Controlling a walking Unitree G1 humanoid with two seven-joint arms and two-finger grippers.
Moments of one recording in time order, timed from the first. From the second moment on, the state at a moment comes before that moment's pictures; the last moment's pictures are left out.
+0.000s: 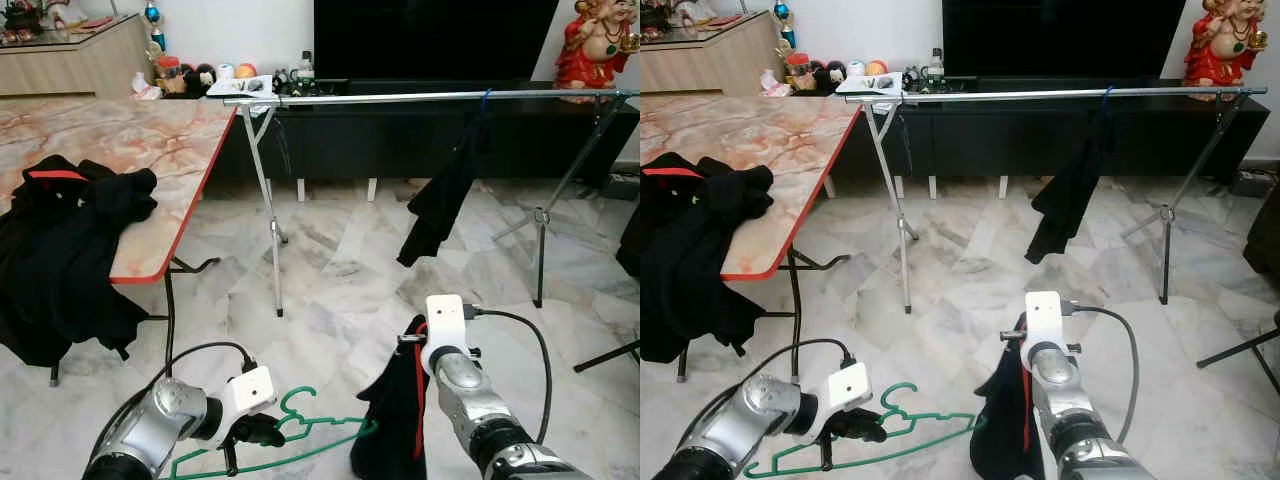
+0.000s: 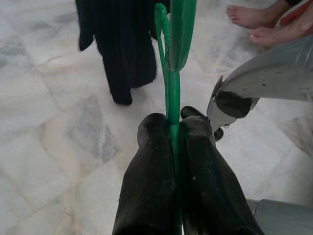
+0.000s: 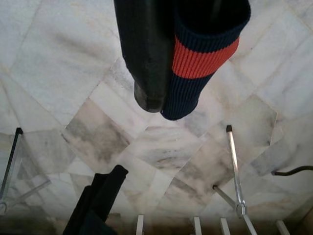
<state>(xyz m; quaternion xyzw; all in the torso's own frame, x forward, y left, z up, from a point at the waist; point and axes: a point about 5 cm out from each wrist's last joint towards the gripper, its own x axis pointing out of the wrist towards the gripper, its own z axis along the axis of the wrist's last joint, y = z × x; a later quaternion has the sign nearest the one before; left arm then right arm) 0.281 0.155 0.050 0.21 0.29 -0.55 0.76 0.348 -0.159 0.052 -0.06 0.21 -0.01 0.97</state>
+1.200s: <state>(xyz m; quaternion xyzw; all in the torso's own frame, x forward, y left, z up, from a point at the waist) 0.279 0.106 0.077 0.14 0.20 -0.51 0.82 0.344 -0.147 0.046 0.02 0.22 0.07 0.97</state>
